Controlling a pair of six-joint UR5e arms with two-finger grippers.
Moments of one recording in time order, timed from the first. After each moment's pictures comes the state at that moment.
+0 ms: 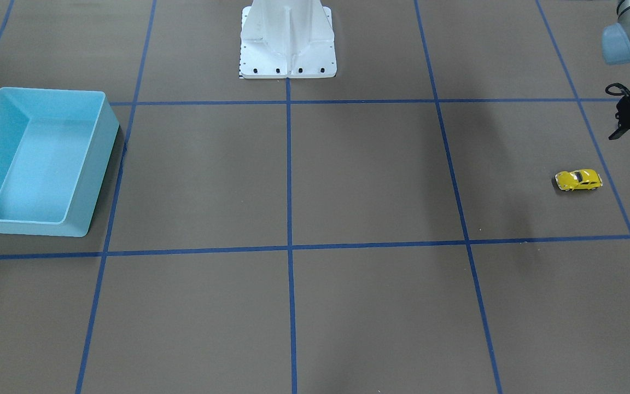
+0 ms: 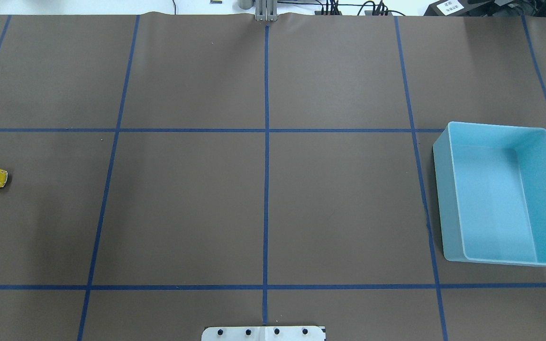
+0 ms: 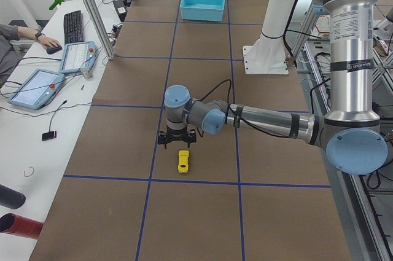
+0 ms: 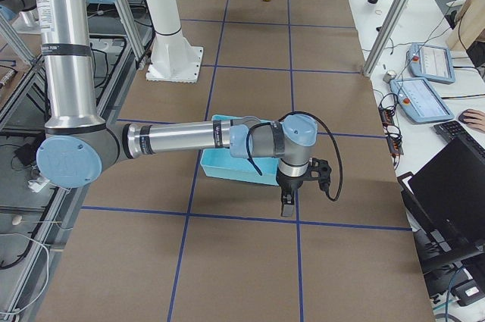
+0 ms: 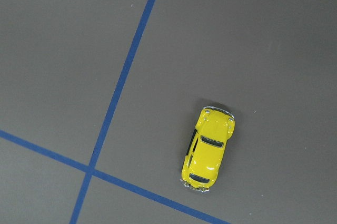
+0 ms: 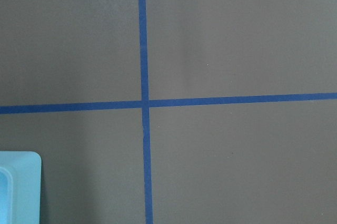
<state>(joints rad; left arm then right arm) -1.22 -1.48 -1.73 -1.83 -2.23 1.00 1.50 -1.52 1.64 -1.62 2.17 0.14</state>
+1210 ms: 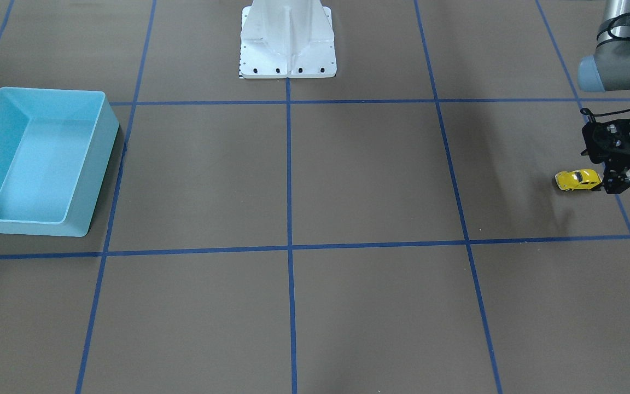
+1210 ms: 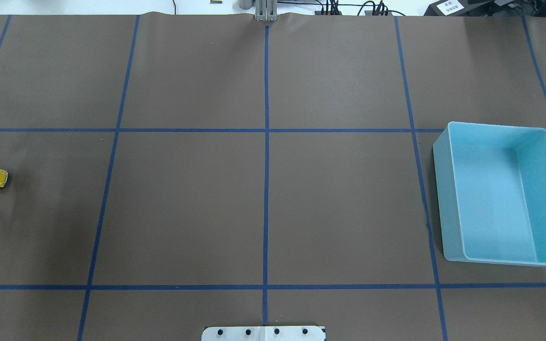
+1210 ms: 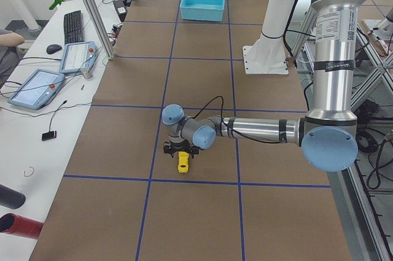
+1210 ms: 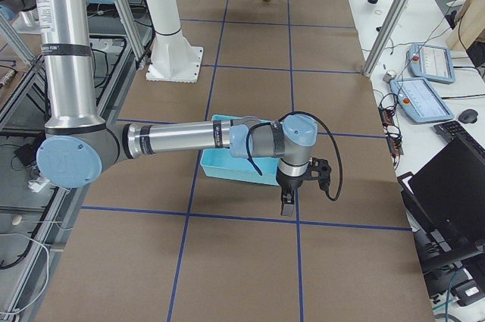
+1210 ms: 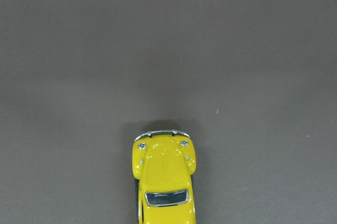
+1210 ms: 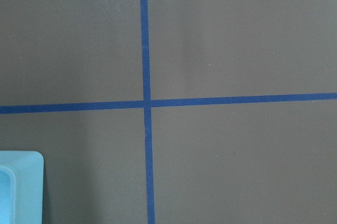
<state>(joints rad) -1.12 -1.54 -1.54 -1.97 -2.24 1.05 1.50 -1.52 1.64 -1.62 2.18 0.14</state>
